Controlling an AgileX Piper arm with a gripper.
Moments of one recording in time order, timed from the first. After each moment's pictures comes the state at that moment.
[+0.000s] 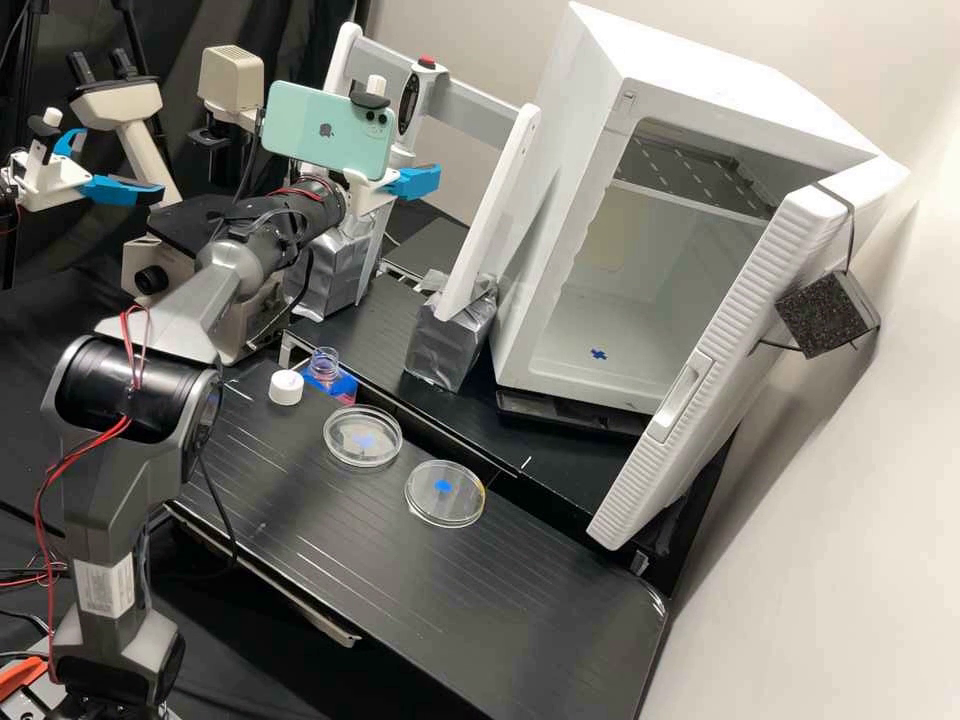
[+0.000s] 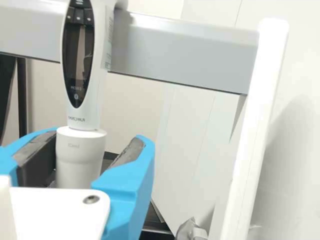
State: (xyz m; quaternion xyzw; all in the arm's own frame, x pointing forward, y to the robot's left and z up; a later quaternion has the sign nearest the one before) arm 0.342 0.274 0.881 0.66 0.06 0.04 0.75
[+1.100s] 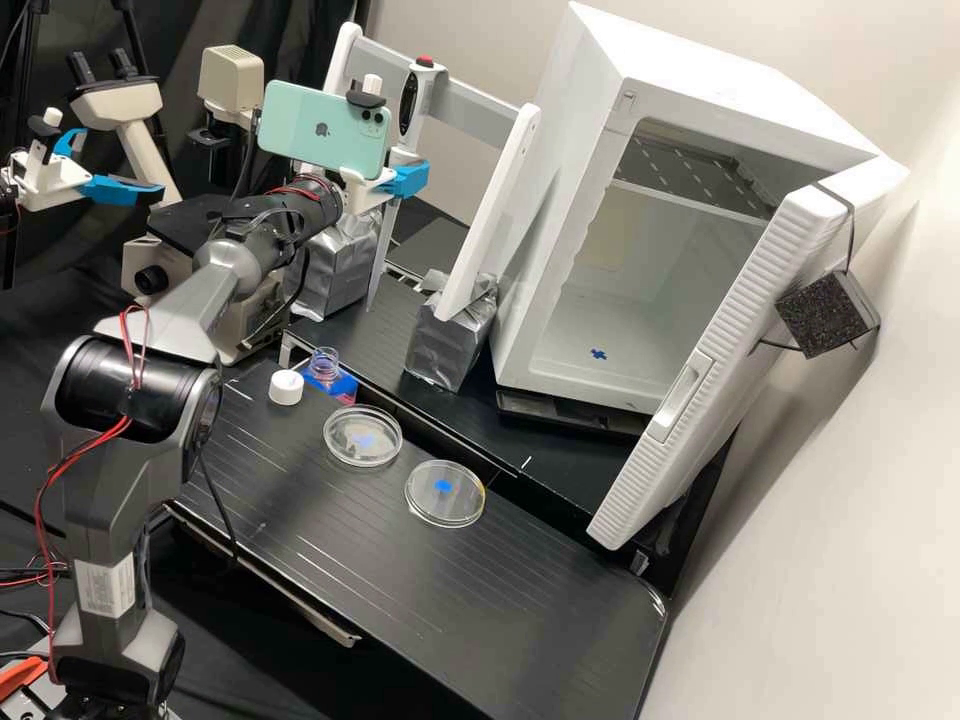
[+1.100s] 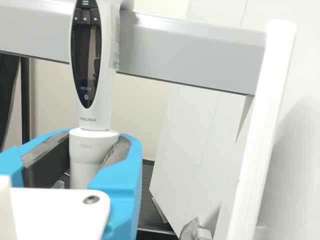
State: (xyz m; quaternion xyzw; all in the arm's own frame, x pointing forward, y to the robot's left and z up) arm 0.341 0.277 0.878 0.66 0.06 0.04 0.75
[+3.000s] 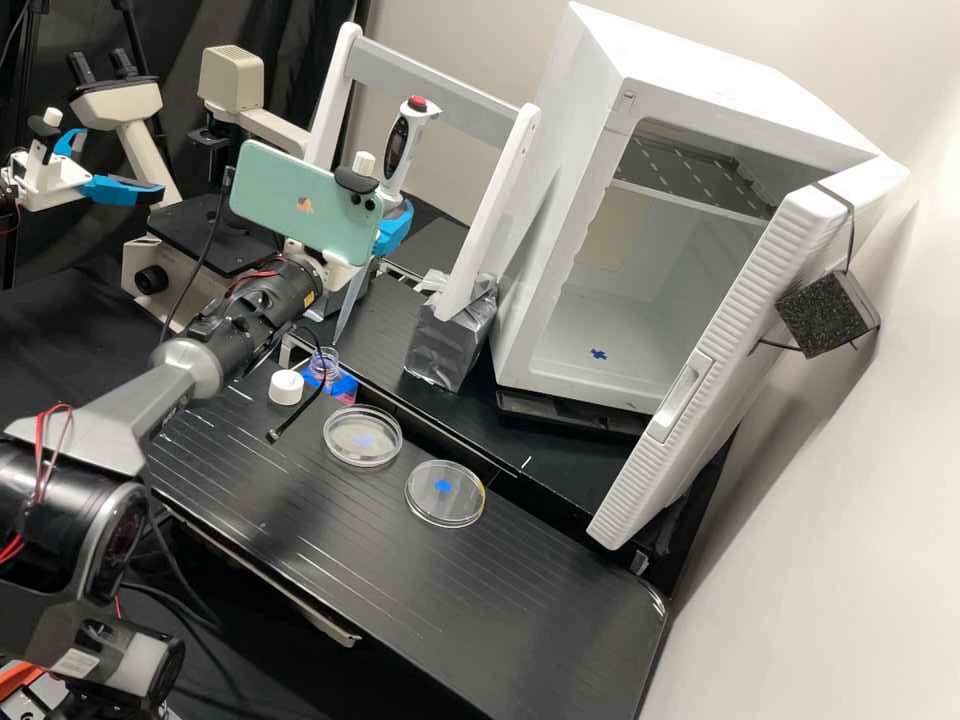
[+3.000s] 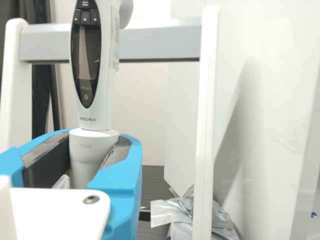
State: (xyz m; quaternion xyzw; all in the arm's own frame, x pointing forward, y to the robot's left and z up) arm 0.254 0.209 0.887 0.72 0.09 0.09 0.69
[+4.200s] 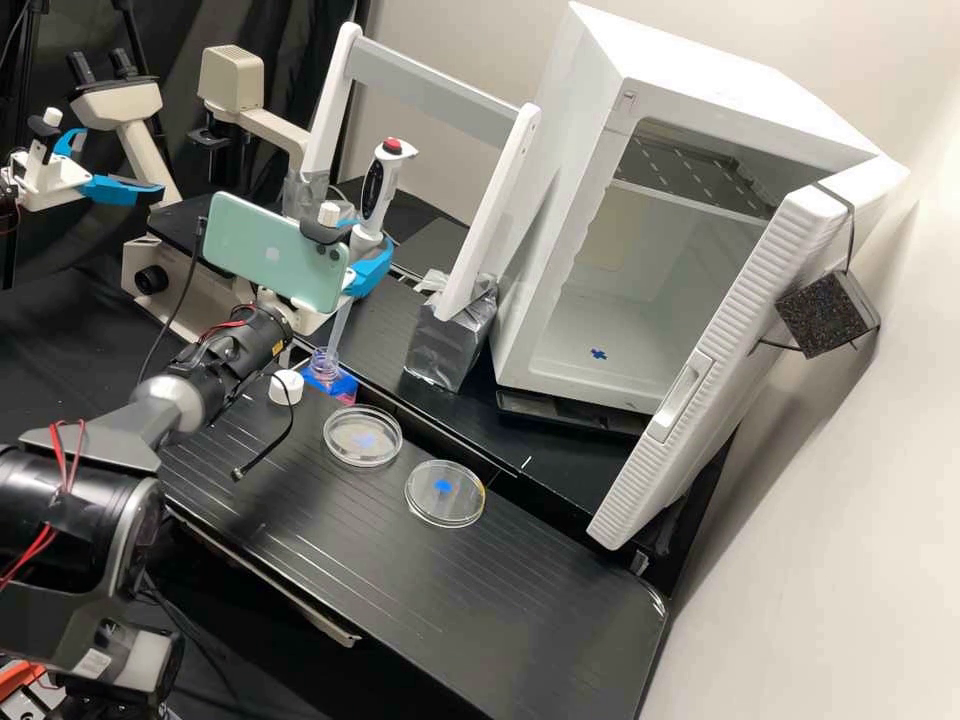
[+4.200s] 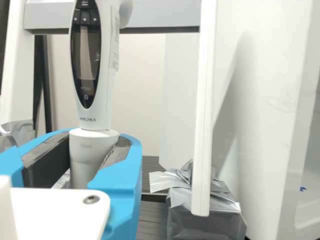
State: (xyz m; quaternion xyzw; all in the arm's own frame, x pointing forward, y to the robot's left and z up) arm 0.234 0.176 0.839 0.71 0.06 0.11 0.69
